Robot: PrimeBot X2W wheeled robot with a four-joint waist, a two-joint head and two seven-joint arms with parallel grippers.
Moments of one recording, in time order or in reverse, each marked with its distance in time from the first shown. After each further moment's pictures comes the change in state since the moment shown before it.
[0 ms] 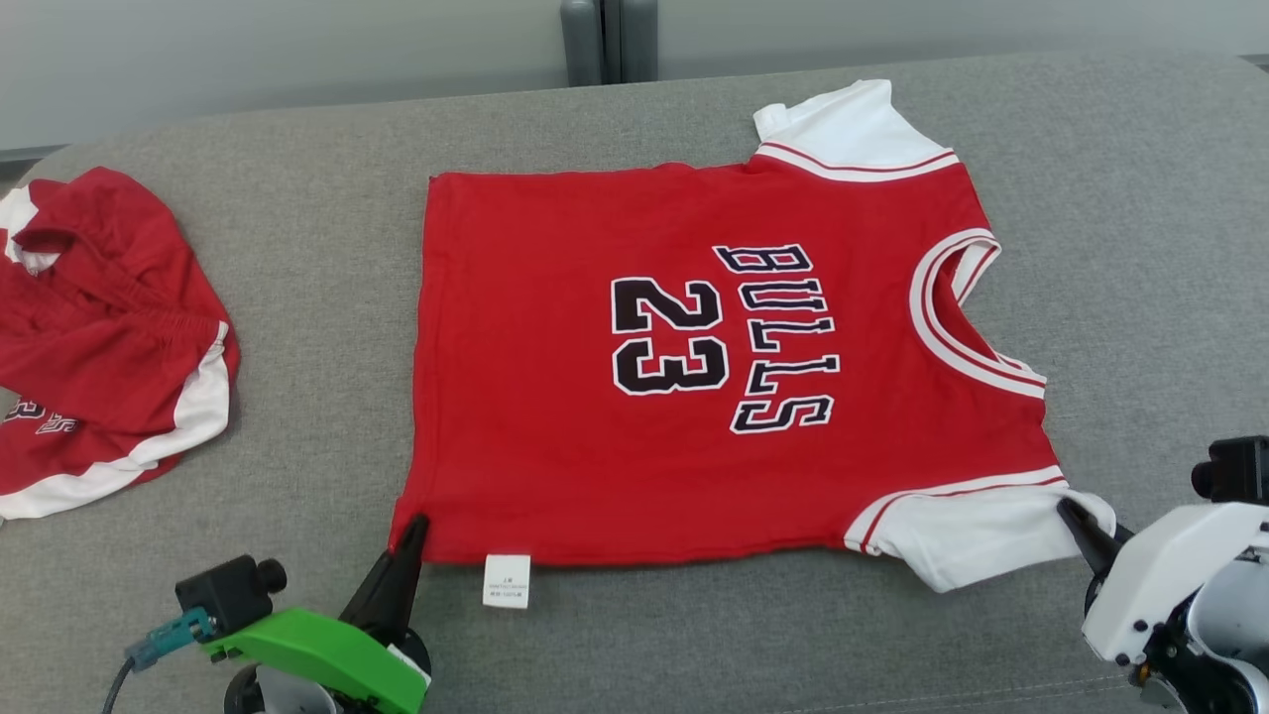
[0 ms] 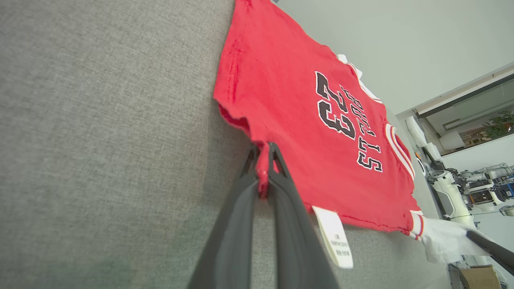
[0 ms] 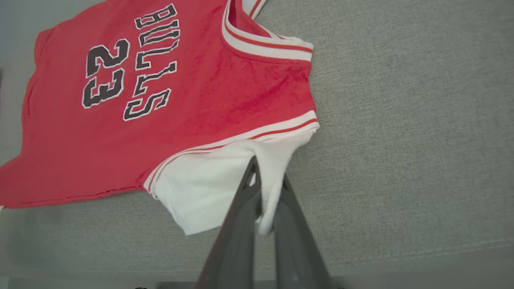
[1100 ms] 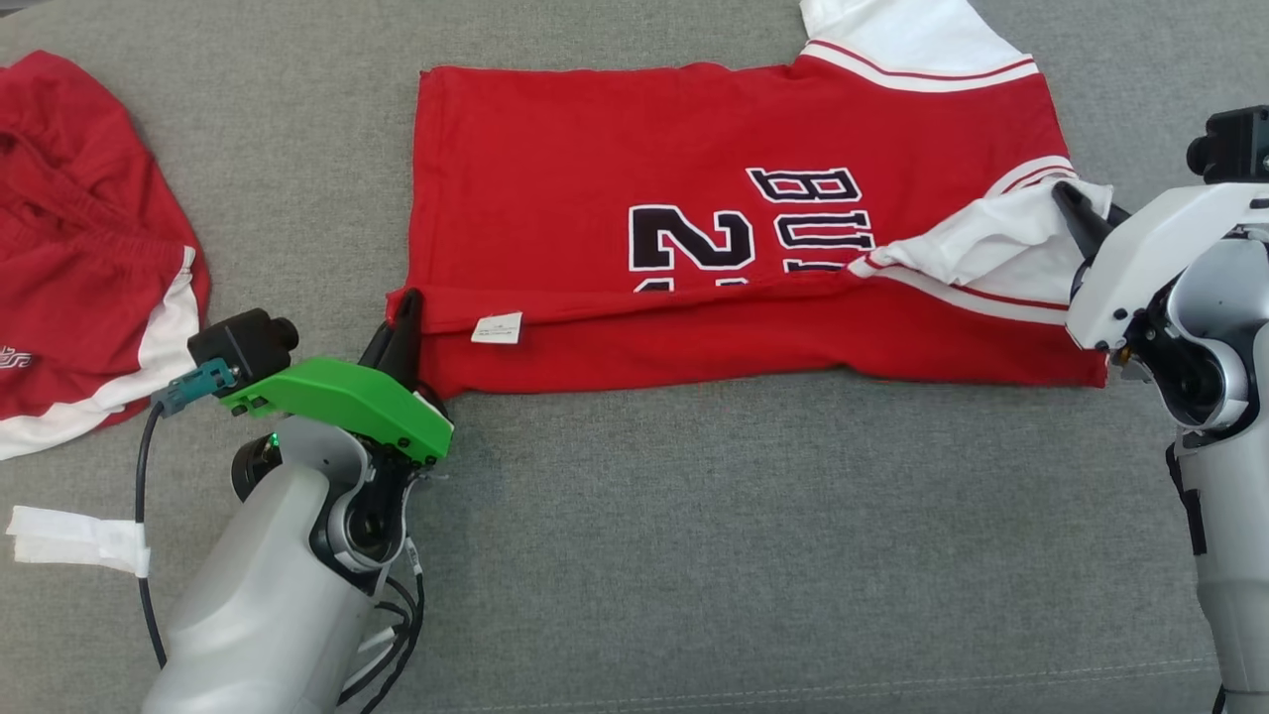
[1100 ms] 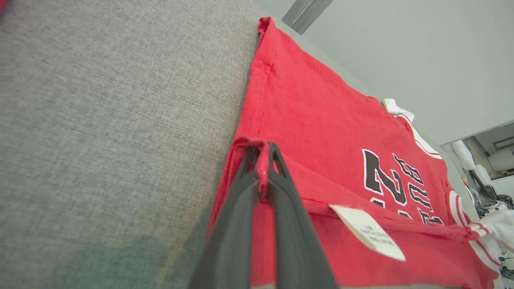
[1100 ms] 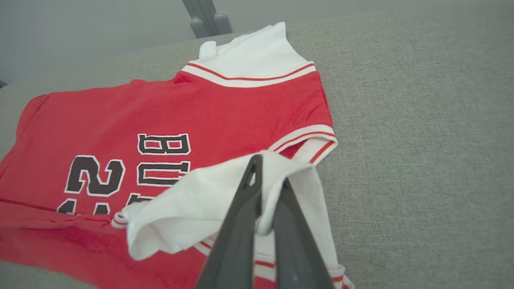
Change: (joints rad) left arm -0.489 -0.162 0.003 0.375 0.056 0.057 0.028; right arm -0.634 -0.196 0.181 0.485 0.022 0.000 -0.216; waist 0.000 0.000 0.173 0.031
